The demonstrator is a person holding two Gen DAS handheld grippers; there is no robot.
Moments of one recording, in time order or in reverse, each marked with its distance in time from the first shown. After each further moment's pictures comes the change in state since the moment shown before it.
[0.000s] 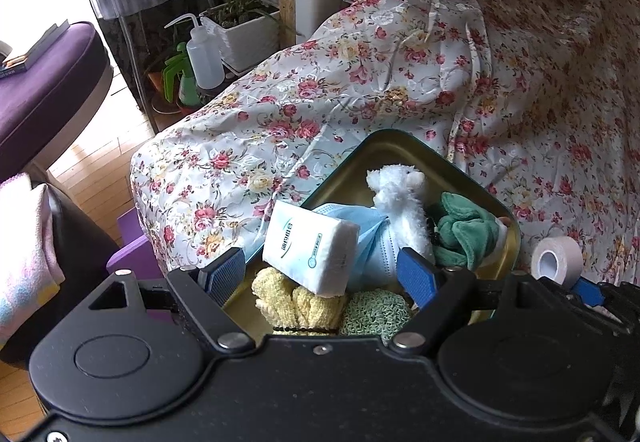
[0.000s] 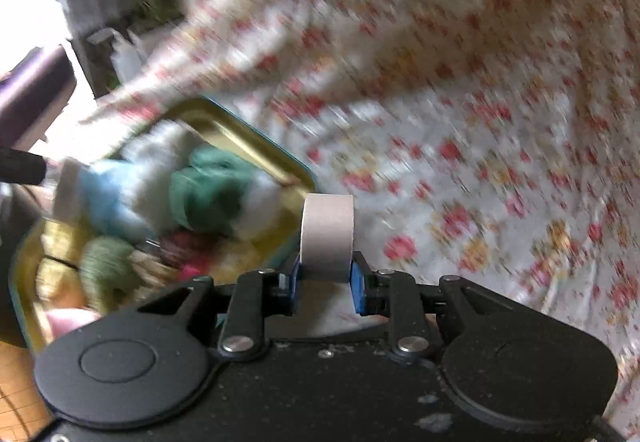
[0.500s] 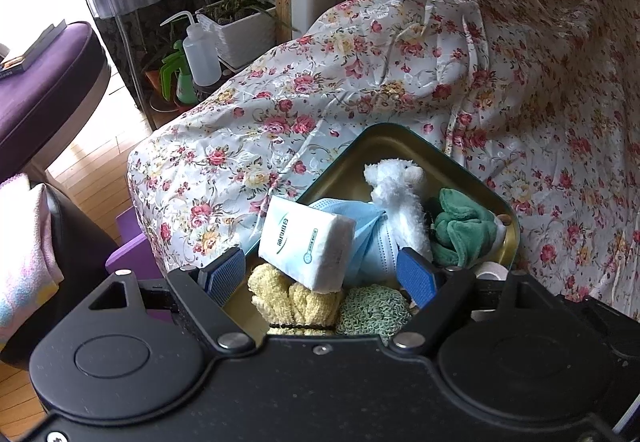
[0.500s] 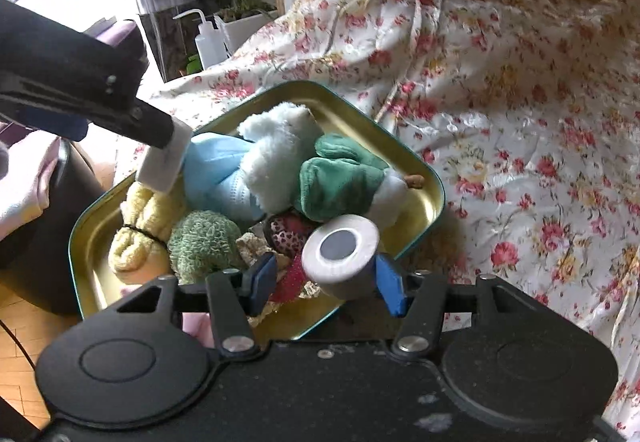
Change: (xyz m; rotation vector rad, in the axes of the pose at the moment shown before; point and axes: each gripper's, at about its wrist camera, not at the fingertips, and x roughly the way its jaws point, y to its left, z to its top) left arm 0.001 -0.003 -0.001 0.011 0.011 -0.003; right arm 0.012 0.046 -0.014 -0.088 0.033 0.112
